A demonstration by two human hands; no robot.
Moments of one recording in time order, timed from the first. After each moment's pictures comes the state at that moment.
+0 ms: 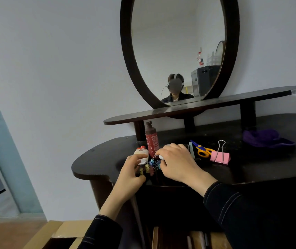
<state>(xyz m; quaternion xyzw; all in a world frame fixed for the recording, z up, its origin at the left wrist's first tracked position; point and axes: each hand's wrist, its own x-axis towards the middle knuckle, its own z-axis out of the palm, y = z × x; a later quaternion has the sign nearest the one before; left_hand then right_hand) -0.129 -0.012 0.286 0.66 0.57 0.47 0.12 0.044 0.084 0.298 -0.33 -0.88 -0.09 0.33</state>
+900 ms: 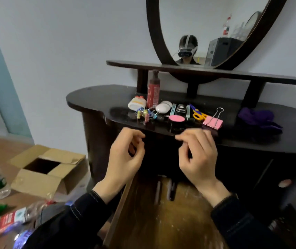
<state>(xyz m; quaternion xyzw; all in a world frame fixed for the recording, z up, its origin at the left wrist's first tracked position) -0.061 -0.090 0.214 0.62 0.49 0.61 -0.09 0.128 0.006 0.218 -0.18 -0.75 -0.13 0.62</state>
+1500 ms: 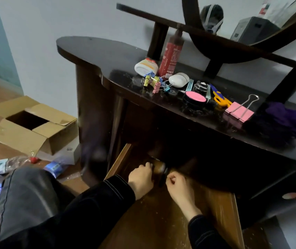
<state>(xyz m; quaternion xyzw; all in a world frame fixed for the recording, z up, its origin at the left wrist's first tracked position) -0.012 0.016 0.010 0.54 0.81 0.17 0.18 0.141 0.075 0.006 -0.57 -0.79 0.18 0.12</state>
